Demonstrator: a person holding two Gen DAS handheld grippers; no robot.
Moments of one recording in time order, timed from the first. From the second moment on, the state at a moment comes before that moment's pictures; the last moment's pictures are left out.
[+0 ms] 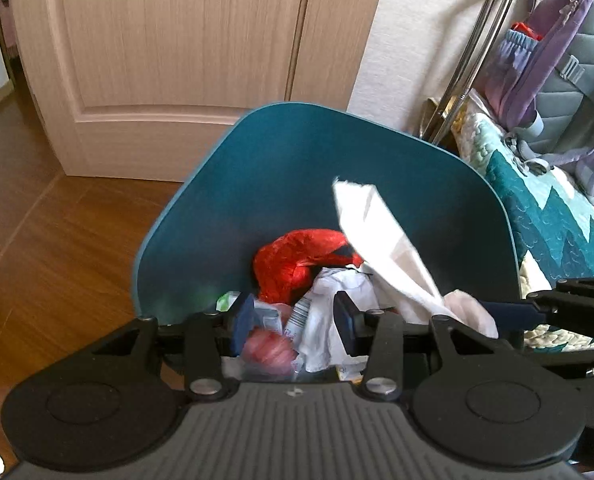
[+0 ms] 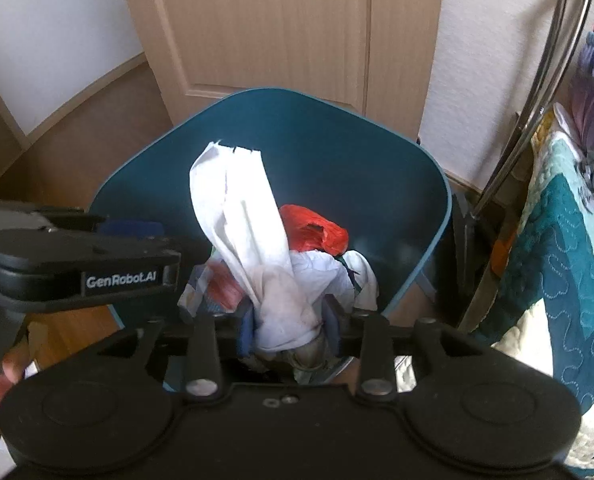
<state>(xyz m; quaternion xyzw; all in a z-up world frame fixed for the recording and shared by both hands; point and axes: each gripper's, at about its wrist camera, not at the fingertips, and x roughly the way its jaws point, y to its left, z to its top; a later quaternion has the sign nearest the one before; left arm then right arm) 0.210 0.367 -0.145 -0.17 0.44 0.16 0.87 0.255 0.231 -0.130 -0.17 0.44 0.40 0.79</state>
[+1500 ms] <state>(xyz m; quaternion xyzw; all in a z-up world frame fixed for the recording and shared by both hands) 0.127 0.140 0.010 -0.12 0.36 0.02 0.92 0.160 -0.038 0.013 -0.02 0.34 0.39 0.85</state>
